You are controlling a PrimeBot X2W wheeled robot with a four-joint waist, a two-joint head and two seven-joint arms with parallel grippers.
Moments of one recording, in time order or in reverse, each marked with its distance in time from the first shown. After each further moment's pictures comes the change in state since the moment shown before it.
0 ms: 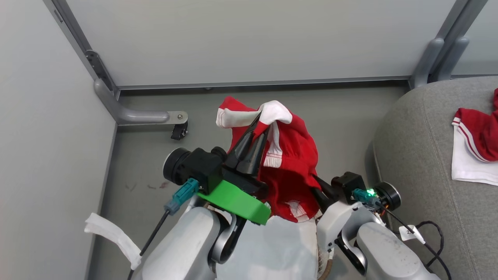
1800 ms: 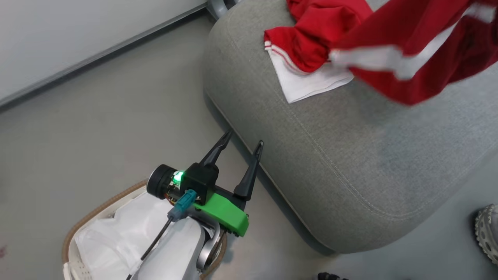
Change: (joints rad) left arm 0.056 -0.002 0.104 0.171 0.195 -0.075 -0.001; right arm -0.471 -0.411 -0.411 -0.439 -0.050 0.000 0.000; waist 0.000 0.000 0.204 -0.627
